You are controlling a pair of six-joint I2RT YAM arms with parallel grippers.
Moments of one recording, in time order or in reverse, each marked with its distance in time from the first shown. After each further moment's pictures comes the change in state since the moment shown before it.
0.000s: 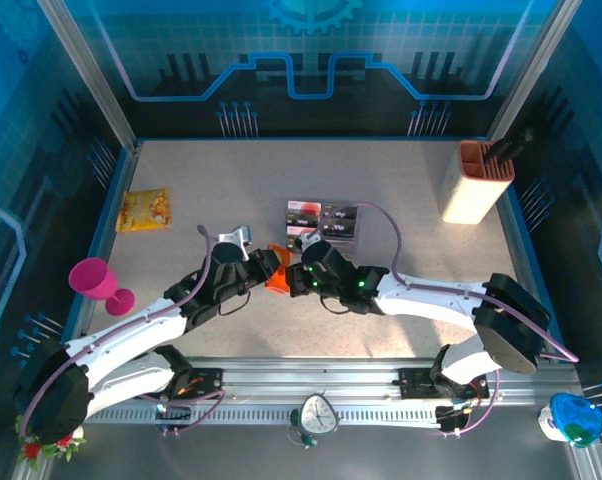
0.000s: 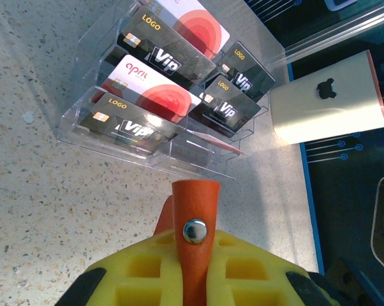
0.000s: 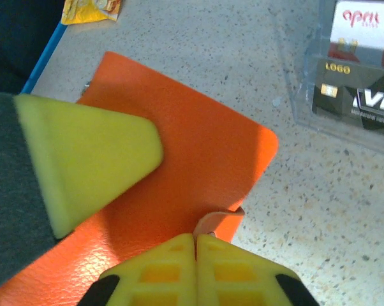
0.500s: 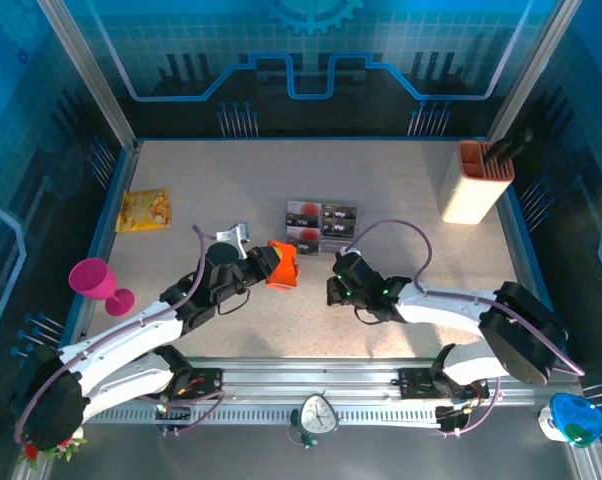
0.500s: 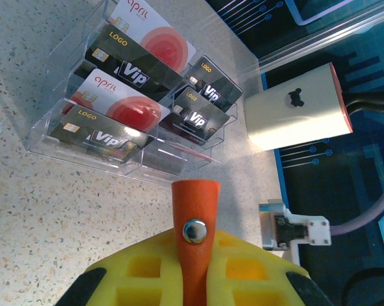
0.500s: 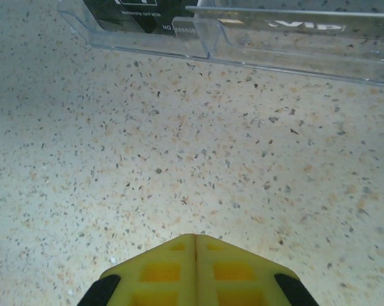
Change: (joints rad) left arm -0.006 -0.041 0.000 0.034 0.001 -0.022; right arm -0.141 -0.112 -0.256 -0.063 0.023 0.041
